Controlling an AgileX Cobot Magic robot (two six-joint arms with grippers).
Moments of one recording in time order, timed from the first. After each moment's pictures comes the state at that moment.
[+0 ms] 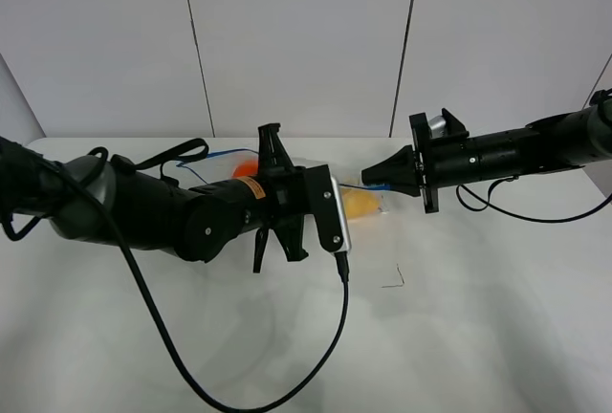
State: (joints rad) left arm -0.75 1.88 -0.91 -0.25 -0.56 1.23; right arm -0.02 2.09 -1.20 1.43 1.20 -0.82
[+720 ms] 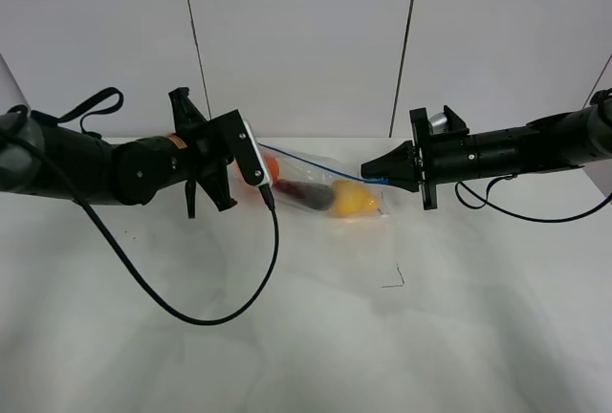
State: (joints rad) left arm -0.44 1.82 -0.90 -0.25 -0.52 1.24; right arm -0.02 2.09 -1.20 1.46 1.20 -0.82
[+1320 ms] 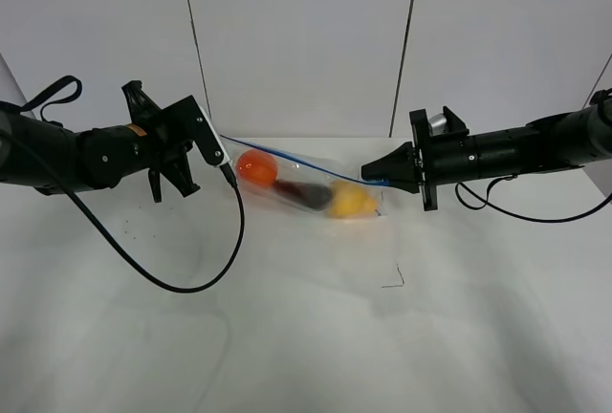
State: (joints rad) left arm -0.31 1.82 -0.90 -0.26 -0.52 1.24; right arm -0.02 2.09 -1.20 1.45 1.20 -0.82
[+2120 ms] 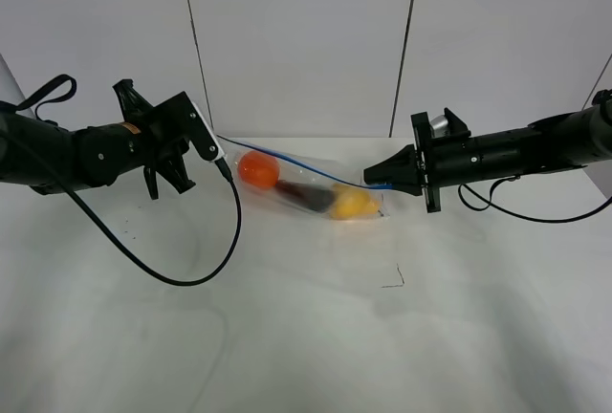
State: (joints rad) left arm -0.30 1.82 -0.90 -0.28 -0.54 1.22; right arm -0.02 2.09 -1.20 1.42 1.20 -0.82
